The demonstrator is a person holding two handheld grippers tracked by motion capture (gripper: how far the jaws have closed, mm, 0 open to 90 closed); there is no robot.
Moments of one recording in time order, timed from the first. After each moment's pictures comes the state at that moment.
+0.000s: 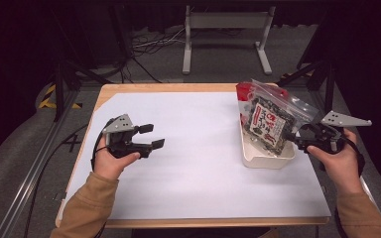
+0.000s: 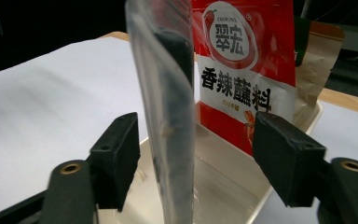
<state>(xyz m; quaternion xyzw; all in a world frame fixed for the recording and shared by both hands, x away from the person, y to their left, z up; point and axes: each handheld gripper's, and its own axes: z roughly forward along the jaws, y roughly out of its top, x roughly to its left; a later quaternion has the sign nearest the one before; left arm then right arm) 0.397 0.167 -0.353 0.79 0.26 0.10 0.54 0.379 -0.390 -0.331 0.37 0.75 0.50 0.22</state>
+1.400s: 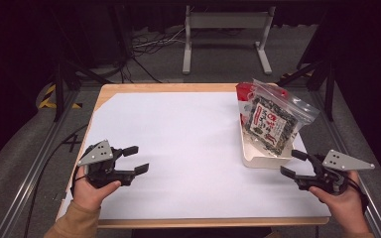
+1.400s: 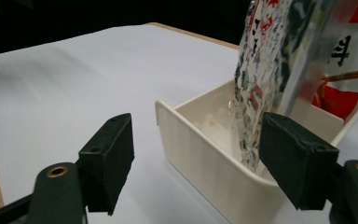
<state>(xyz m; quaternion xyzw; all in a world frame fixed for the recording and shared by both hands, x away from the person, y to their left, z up) 0.336 0.207 -0.376 0.78 0.25 0.10 0.56 0.304 -0.382 -0.380 0.31 0.76 0.53 0.22</state>
